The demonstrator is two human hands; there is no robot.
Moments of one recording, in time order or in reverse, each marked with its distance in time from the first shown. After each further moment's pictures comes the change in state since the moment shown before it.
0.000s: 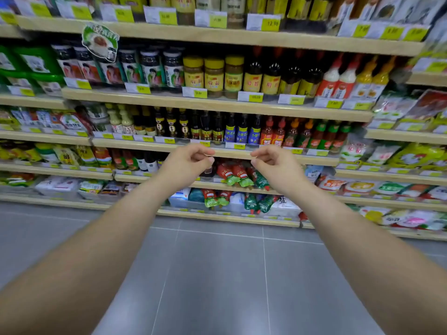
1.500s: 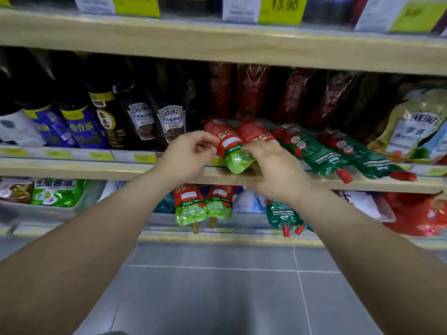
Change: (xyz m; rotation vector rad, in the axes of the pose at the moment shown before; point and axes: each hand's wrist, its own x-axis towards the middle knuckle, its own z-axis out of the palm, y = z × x) left_hand 0.359 -0.460 0.255 0.089 0.001 0.106; right_hand 0.273 0.494 0.238 -0.752 -0.179 -0.185
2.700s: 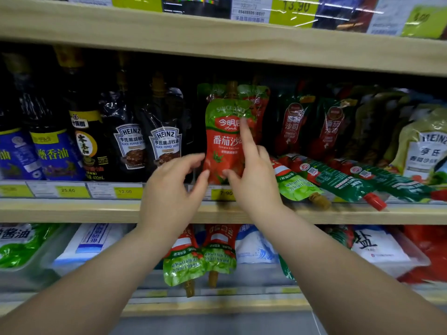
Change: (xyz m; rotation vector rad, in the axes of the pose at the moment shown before) left_hand -0.002 -0.049 0.020 0.229 0.501 0.402; right_hand 0.060 -0.028 0.057 0.391 0.599 0.079
